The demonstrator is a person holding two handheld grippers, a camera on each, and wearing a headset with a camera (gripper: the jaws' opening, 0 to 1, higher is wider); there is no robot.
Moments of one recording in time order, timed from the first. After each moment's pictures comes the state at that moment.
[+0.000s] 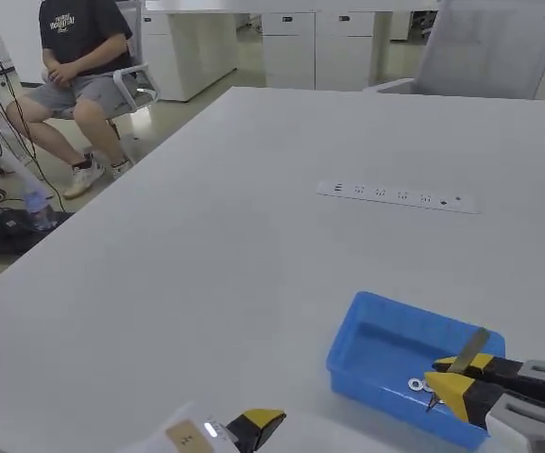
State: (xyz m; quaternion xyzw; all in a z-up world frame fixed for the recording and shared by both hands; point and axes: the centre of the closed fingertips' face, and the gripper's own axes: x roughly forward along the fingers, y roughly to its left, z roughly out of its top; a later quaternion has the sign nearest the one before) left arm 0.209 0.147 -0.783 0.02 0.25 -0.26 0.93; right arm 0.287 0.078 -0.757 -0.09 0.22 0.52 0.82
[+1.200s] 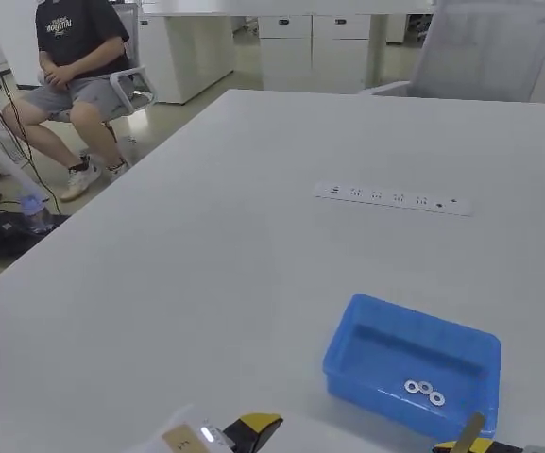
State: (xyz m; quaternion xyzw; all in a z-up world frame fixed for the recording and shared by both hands) left arm 0.209 0.146 -0.783 0.02 0.25 -0.26 0.93; right arm 0.245 0.066 -0.808 -0.08 0.29 0.52 0.80
